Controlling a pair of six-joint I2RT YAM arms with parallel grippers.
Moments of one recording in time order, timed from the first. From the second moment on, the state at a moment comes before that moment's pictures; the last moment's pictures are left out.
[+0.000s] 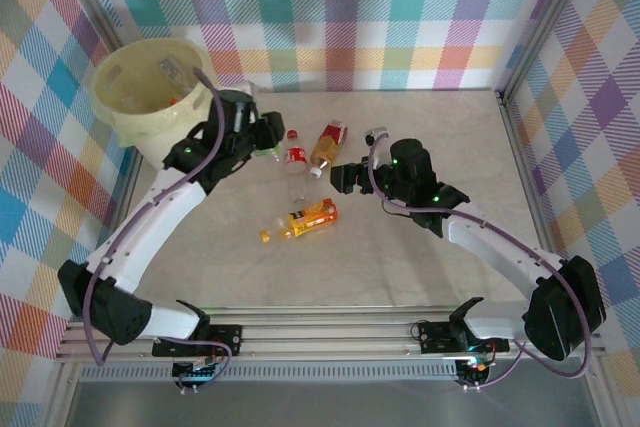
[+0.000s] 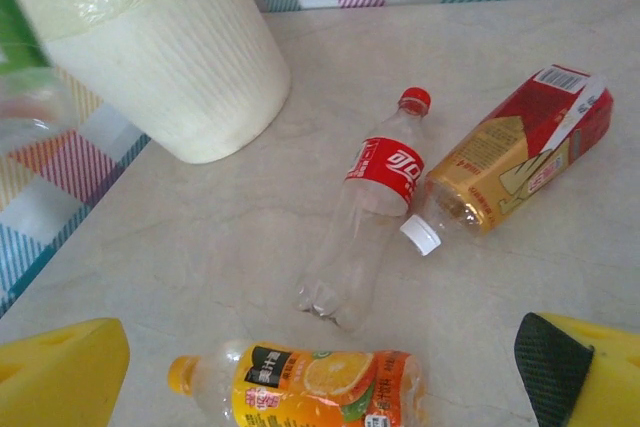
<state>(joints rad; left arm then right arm) -0.47 1.36 1.45 -0.63 -0.22 -0.47 0.62 1.26 0.92 -0.06 -0.18 0.37</state>
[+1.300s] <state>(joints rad) 0.16 1.93 2.23 -0.77 0.08 0.45 0.62 1.27 0.92 -0.06 -0.14 0.44</state>
